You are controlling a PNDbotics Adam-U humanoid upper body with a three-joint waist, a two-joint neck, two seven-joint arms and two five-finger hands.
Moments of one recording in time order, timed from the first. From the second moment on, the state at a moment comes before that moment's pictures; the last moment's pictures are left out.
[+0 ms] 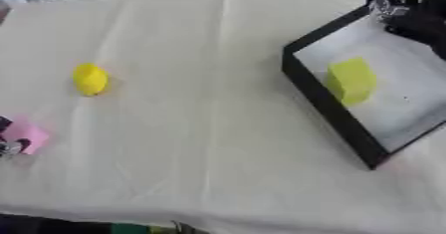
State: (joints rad) left arm -0.64 0.62 -0.39 -1.13 -0.25 0.45 -0.44; right arm -0.11 -0.94 -0.13 -1.89 -0.40 0.03 -0.09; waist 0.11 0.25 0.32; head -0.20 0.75
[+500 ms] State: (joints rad) left arm -0.64 0.63 -0.39 -1.12 -0.24 0.41 -0.38; right arm -0.11 -0.94 -0.13 -1.89 -0.40 0.03 -0.09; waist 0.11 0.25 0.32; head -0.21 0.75
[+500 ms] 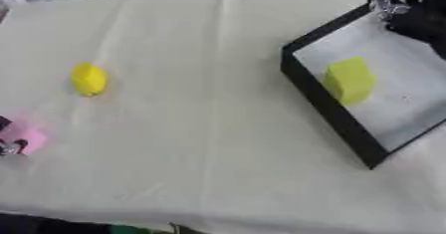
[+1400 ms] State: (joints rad) left arm -0.71 0.66 -0.30 -1.21 -0.19 0.24 -0.19; right arm -0.12 -0.94 -0.14 -1.90 -0.42 0.02 -0.10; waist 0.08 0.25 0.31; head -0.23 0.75
